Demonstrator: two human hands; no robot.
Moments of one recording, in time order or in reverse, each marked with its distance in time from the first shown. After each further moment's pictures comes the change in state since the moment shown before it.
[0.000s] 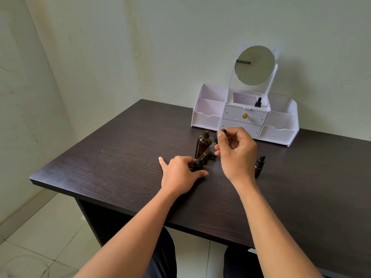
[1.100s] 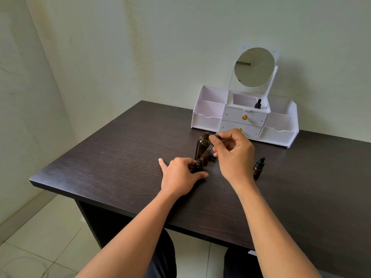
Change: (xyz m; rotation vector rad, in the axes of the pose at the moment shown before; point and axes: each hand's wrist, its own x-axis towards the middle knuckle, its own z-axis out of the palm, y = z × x) left_hand 0.001 -0.001 0.001 -0.009 -0.006 0.009; right_hand 0.003 0.003 0.001 -0.047 -0.075 0.007
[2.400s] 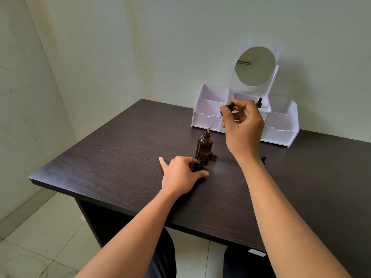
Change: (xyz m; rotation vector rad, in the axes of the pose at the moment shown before) left_hand -0.003 0.004 -0.005 -0.021 -0.011 -0.024; right_hand 0.052 -0.007 0.003 0.025 0.157 -0.162
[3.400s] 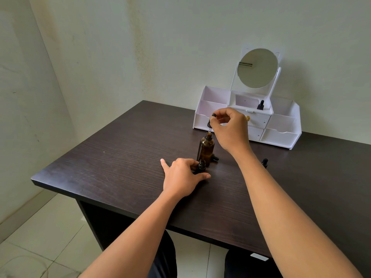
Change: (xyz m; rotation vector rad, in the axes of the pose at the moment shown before) left_hand 0.000 0.001 0.000 0.016 -0.005 -0.013; right_hand 0.013 0.015 0.022 -0.253 -0.257 0.129
